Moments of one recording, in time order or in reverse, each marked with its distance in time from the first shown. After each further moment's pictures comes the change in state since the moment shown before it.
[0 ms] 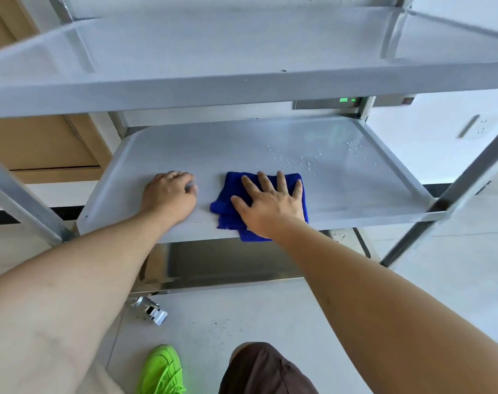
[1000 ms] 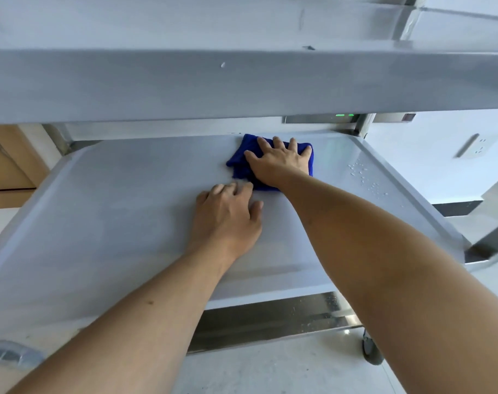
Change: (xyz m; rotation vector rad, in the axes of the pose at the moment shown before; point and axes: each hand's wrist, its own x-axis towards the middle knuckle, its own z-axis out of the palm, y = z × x) left_hand 0.047 0.131 0.058 -0.052 0.088 0.255; right_hand 0.203 0.079 -0.017 -0.083 0.098 0.220
